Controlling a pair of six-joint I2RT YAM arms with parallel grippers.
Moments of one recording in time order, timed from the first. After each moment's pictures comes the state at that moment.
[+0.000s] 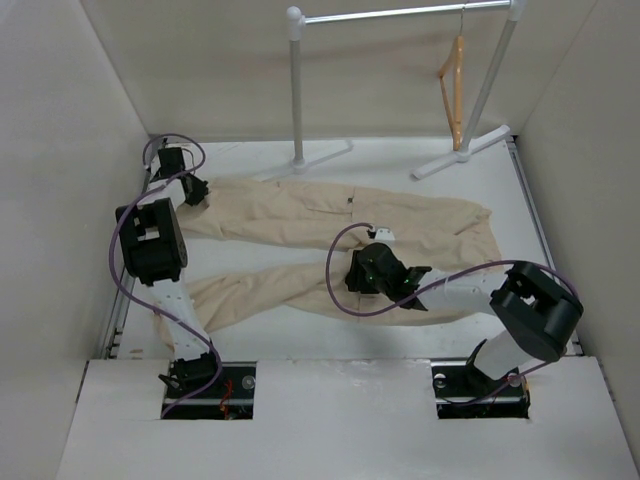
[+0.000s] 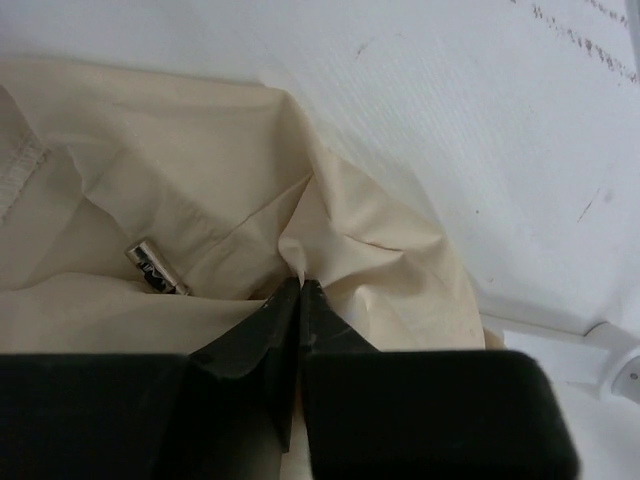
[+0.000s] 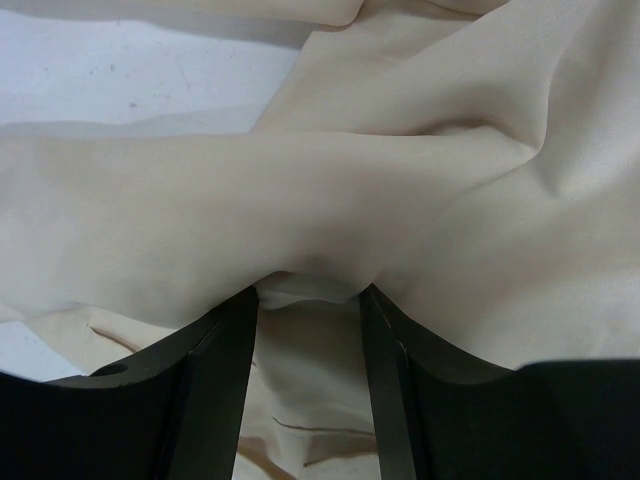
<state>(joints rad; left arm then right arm) 0.20 2.10 1.48 -0.23 0.01 -0.78 0.87 1.54 0.67 0.09 0.26 0.76</state>
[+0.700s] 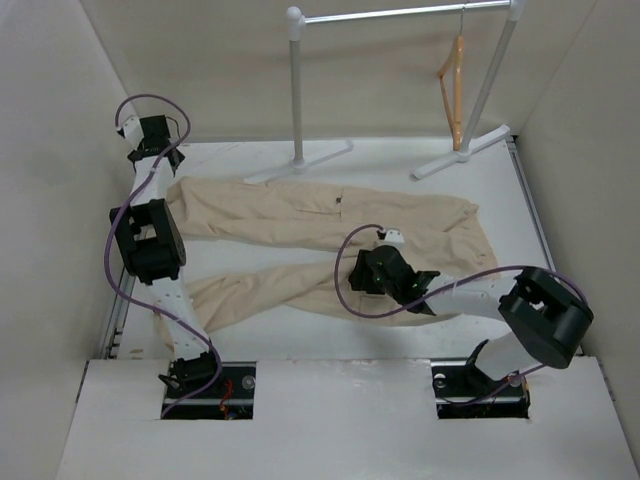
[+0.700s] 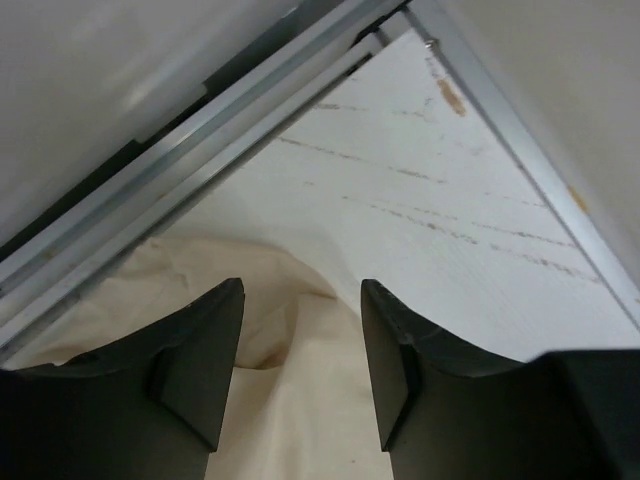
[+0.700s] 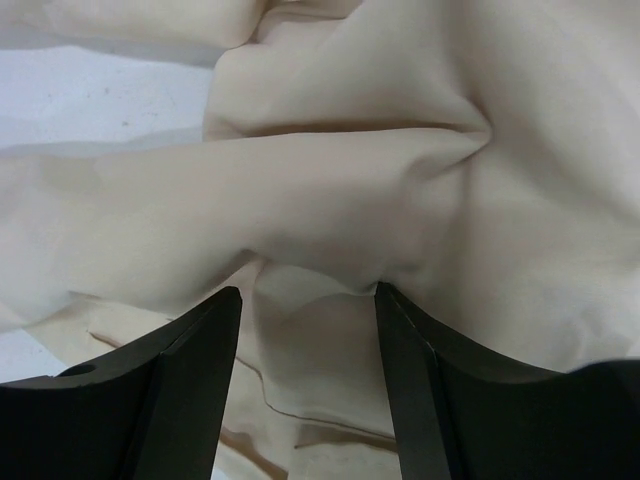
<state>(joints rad) 0.23 2.12 1.82 -0.38 -0.34 -0.57 0.85 1.49 0.60 0.15 0.28 0.78</state>
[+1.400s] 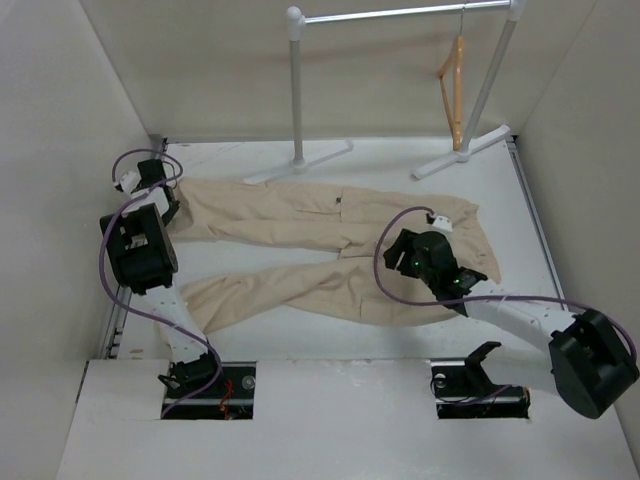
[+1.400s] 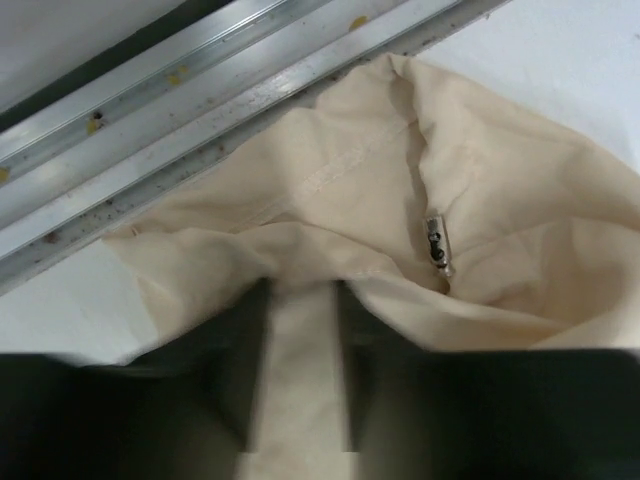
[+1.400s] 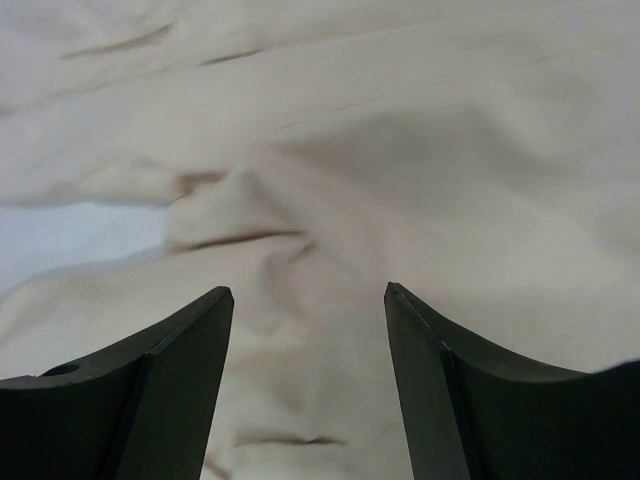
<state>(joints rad) 0.31 2.03 1.39 -0.33 -0.34 -0.70 0.64 1.17 0.52 0.07 0.28 0.72</state>
